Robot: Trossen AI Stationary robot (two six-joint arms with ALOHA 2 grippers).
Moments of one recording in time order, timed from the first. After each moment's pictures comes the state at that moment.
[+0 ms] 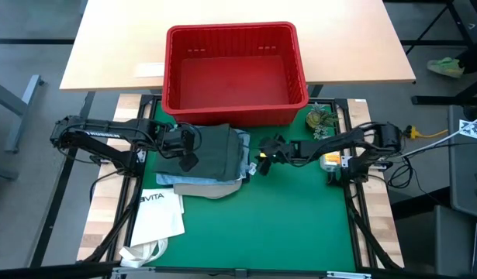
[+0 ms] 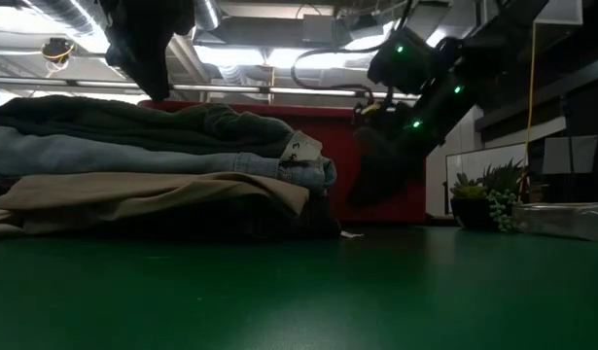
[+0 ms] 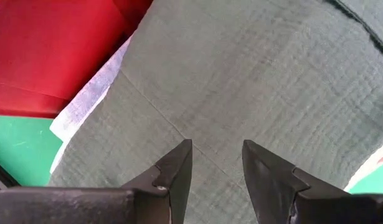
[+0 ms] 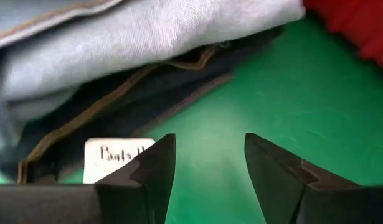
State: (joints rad) left arm -0.01 1.20 1.10 -1.10 -0.33 -0.64; right arm -0.20 1.63 0.76 0.03 0.25 0.34
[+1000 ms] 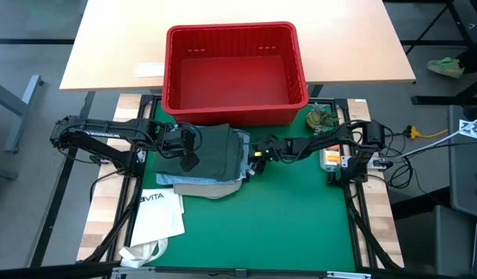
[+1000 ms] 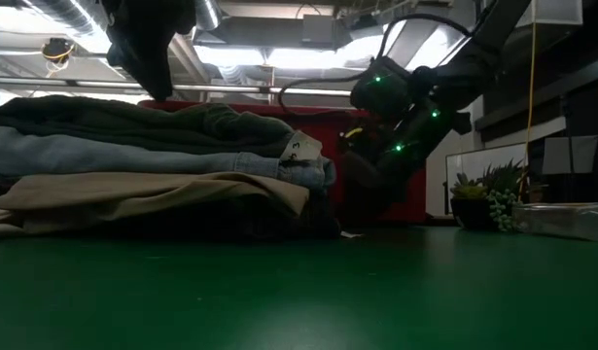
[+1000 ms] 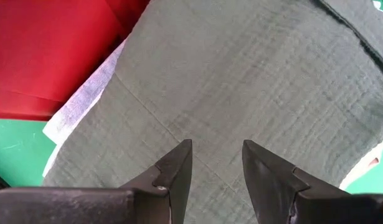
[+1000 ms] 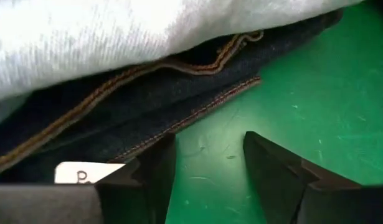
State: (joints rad) left arm -0.01 1.20 1.10 -1.09 -0.32 -0.65; right arm -0.26 1.81 0.80 0.15 0.14 0.28
